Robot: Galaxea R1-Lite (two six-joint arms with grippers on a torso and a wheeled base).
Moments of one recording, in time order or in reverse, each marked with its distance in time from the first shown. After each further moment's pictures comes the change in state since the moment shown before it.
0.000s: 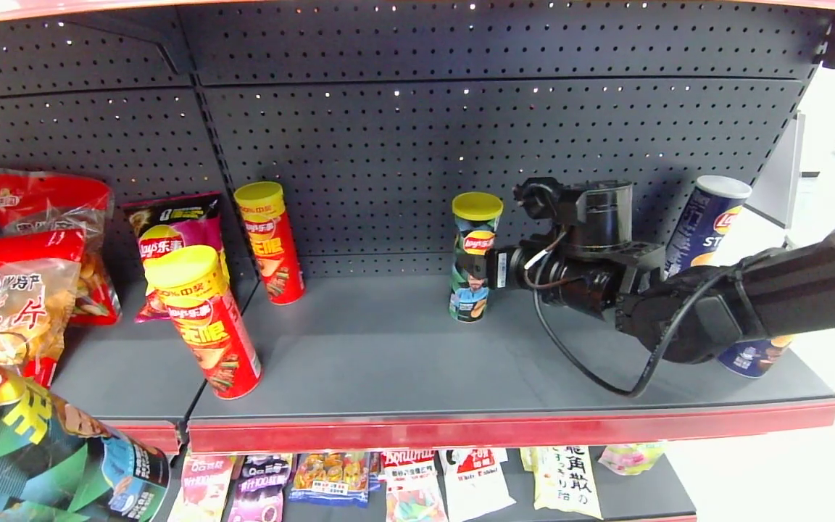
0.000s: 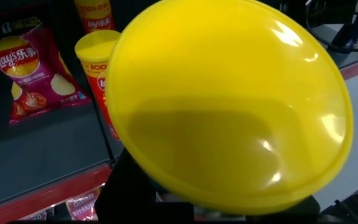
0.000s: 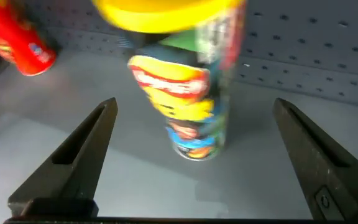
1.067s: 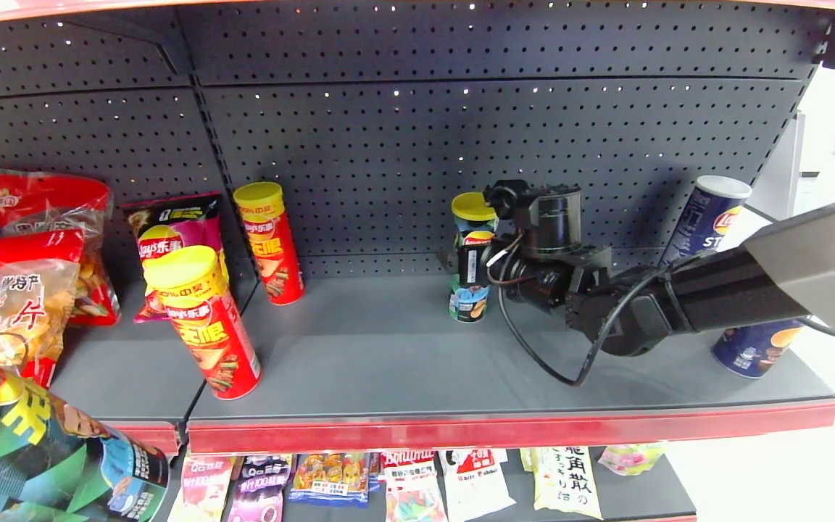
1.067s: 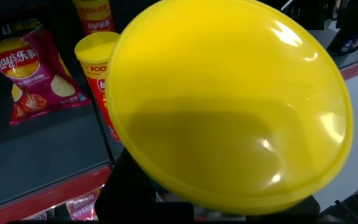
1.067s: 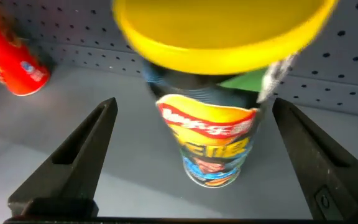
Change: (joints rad) left arm 0.000 -0.002 0.000 0.000 0.000 0.001; right arm 0.049 0.119 -0.138 0.001 -0.099 0.018
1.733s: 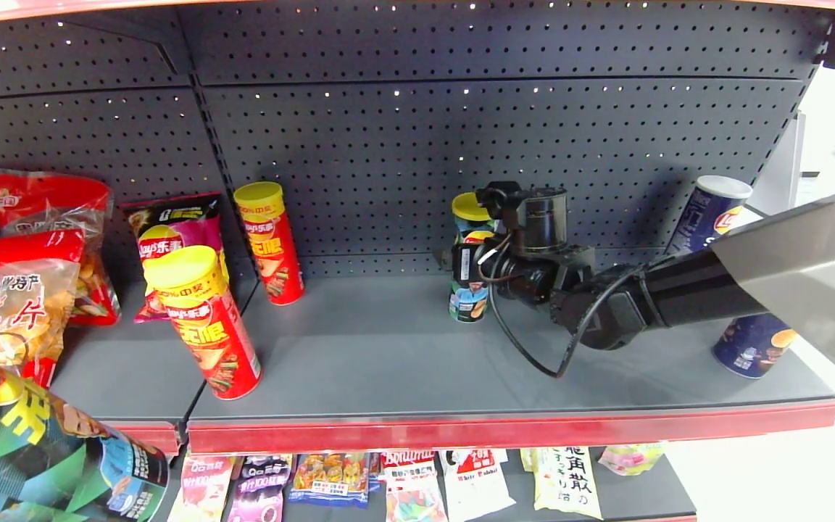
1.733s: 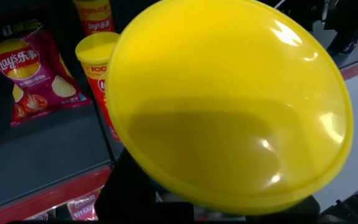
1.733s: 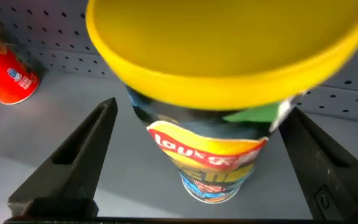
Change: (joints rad) left arm 0.000 0.000 0.000 0.000 0.000 0.005; right arm -0.008 0.058 -0.071 0.001 -0.009 0.000
